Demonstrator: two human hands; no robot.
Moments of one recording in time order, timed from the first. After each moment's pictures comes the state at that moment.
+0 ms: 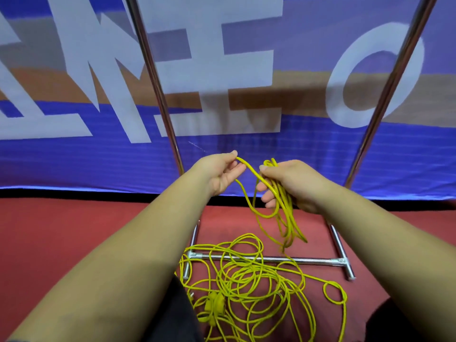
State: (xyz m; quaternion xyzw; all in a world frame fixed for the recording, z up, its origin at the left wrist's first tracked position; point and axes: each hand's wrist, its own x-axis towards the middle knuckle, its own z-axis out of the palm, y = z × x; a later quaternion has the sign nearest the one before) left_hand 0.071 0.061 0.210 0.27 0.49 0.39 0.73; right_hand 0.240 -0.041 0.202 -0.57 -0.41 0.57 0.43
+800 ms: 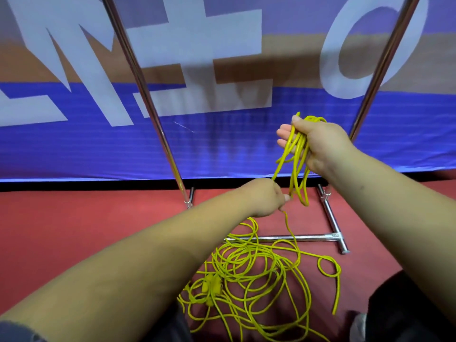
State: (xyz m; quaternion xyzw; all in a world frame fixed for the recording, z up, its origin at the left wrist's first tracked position) left_hand 0.134 -0.015 0.143 0.86 0.40 -0.08 0.29; right_hand 0.289 -0.018 0.190 -0.49 -0.19 0.52 0.68
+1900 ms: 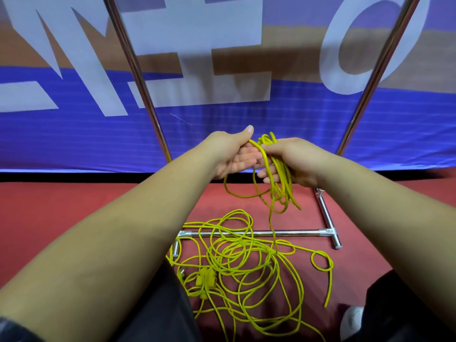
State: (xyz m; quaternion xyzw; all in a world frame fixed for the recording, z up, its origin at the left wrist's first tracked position) left_hand 0.101 0.036 0.190 0.48 0.51 0.25 0.67; right_hand 0.266 -0.030 0.168 -0.59 -0.37 0.60 0.39
